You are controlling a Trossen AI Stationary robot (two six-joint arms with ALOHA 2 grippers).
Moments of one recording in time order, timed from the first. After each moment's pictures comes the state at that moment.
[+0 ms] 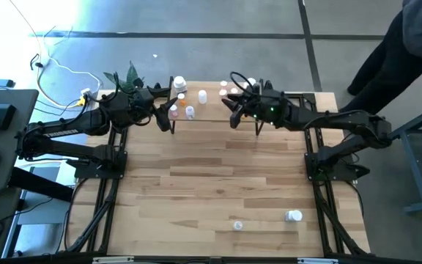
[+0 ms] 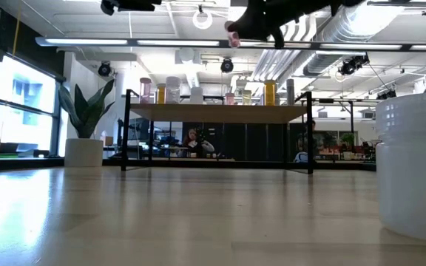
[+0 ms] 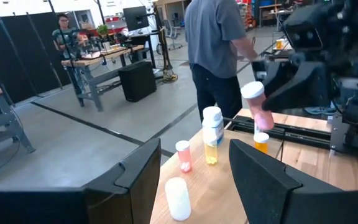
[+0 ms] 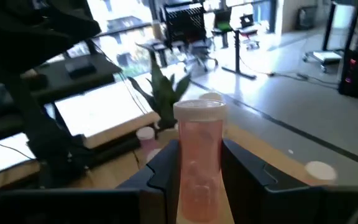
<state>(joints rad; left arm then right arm) 0.33 0.90 0.90 -0.09 -0.44 0.11 -0.24 1.35 1.05 0.16 0.25 0.18</state>
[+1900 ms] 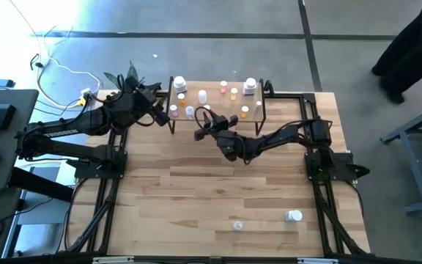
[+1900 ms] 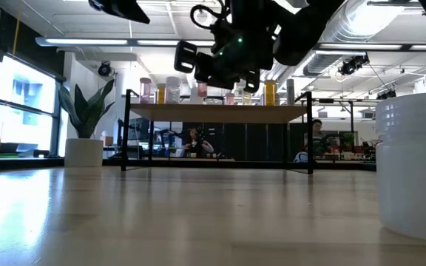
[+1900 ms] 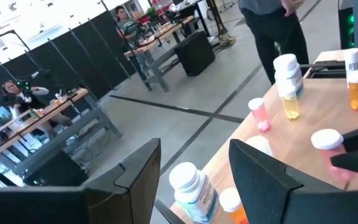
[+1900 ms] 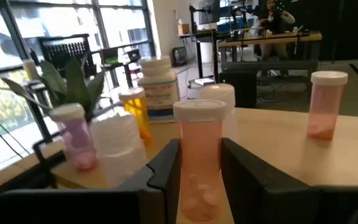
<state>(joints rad) 0.33 0.90 0.90 -0.19 -0.70 0.35 0.00 2.01 1.18 0.81 1.04 0.18</state>
